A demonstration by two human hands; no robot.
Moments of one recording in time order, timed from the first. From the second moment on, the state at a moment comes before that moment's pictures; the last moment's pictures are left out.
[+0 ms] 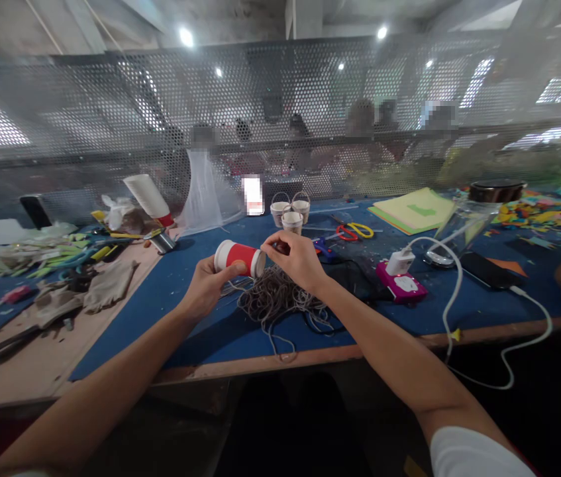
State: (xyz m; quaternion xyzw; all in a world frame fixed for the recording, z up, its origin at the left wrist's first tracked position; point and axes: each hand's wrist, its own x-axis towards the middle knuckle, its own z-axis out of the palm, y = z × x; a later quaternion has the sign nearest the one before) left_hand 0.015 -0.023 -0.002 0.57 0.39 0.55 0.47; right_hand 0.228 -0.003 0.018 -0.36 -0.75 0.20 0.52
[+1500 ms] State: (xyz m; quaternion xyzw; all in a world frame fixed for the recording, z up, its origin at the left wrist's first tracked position) left_hand 0.017 -0.018 0.006 0.45 0.34 0.59 0.58; right_hand 0.228 0.011 0.007 -0.36 -0.76 0.34 0.43
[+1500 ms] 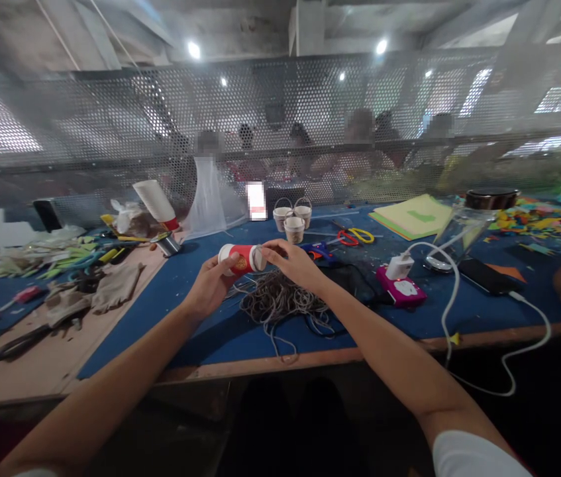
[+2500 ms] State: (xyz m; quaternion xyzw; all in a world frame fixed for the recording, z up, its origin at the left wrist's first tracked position) left_hand 0.015 -0.018 0.006 0.43 0.37 0.51 0.64; right_hand 0.224 0.005 0.006 -0.32 -0.81 0.05 0.49
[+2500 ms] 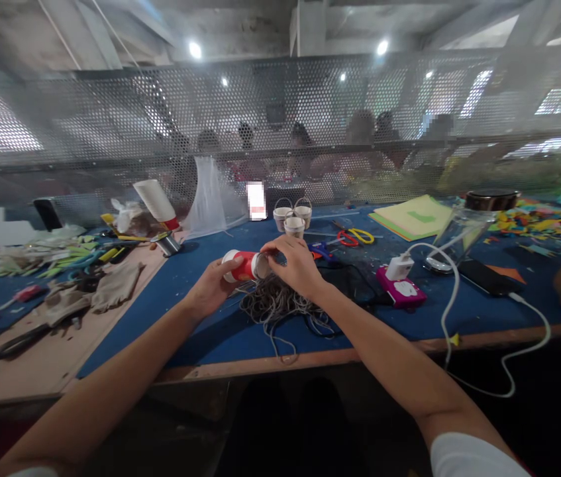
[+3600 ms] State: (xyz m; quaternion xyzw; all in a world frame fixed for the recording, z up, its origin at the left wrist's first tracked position) left_hand 0.009 -0.006 -0.006 0.50 0.34 0.64 0.48; right_hand 0.333 0.066 -0.011 -0.70 -0.71 0.07 0.04
